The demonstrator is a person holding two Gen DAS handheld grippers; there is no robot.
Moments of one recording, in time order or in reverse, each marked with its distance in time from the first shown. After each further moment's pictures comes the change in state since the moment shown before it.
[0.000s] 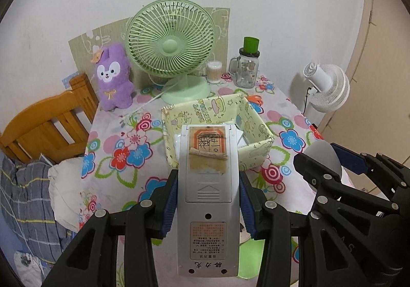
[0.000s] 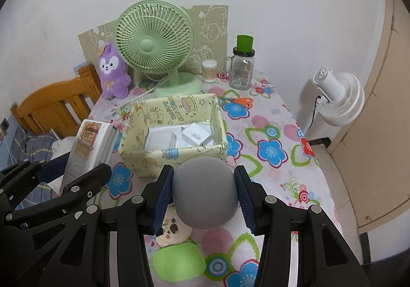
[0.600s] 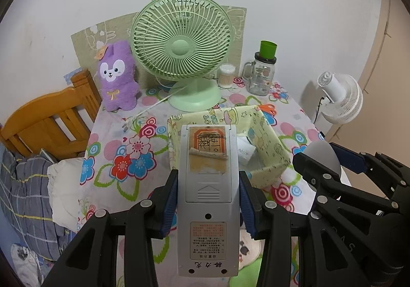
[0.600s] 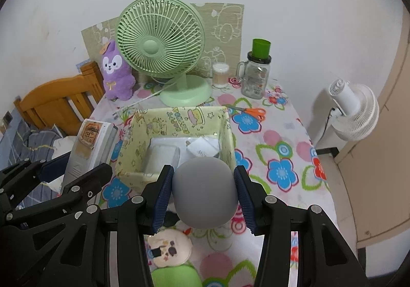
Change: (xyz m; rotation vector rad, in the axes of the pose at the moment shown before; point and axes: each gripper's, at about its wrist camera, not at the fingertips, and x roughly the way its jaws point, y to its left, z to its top) left arm 0.033 0.010 0.034 -0.066 0.015 0.032; right arm 0.042 0.001 0.043 -0.064 0.019 0.048
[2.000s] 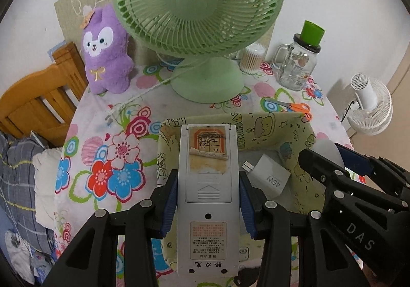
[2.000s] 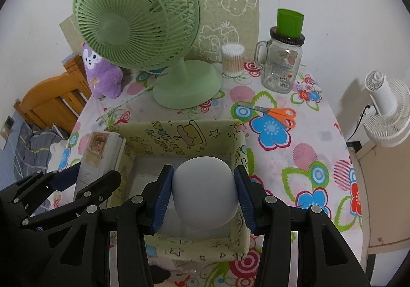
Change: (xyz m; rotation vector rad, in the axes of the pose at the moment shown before) left arm 0.127 0.019 0.045 -0.106 0.147 0.033; right arm 0.133 -0.022 0.053 0.023 0.130 0.099
